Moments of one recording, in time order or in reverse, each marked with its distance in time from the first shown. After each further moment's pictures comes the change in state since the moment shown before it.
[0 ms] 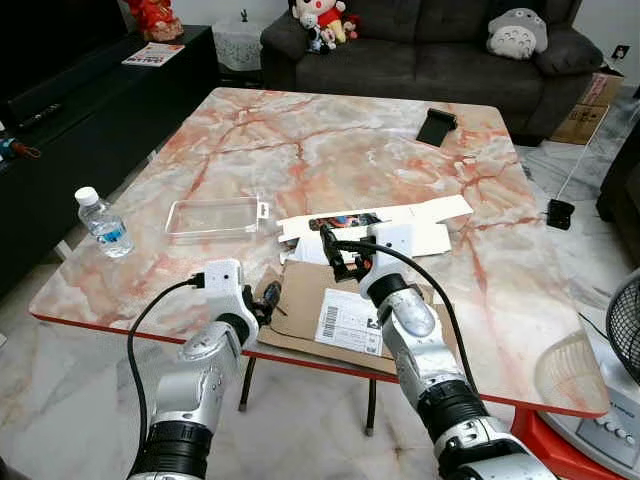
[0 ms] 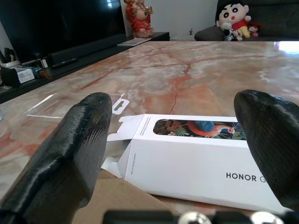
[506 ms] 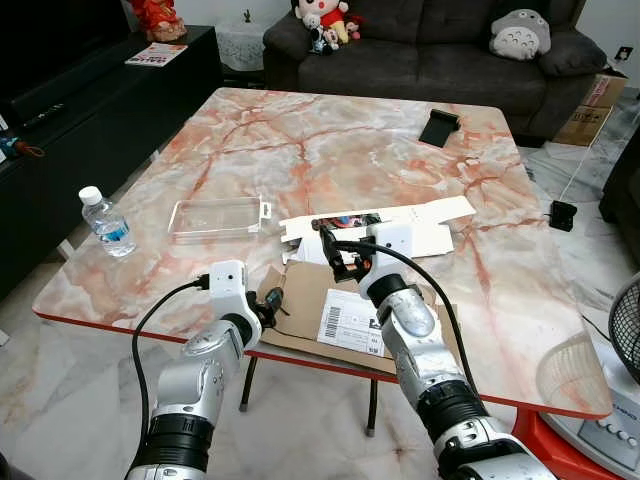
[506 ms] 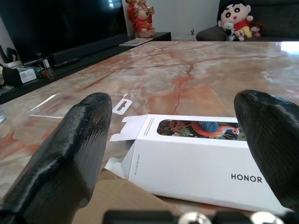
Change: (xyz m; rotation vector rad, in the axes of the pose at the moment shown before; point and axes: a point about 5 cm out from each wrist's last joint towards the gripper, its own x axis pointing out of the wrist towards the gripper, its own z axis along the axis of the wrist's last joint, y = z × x) left arm 0.002 -0.001 0.002 -0.023 0.036 0.003; right arm 0.000 0.000 0.000 0.001 0.000 0.000
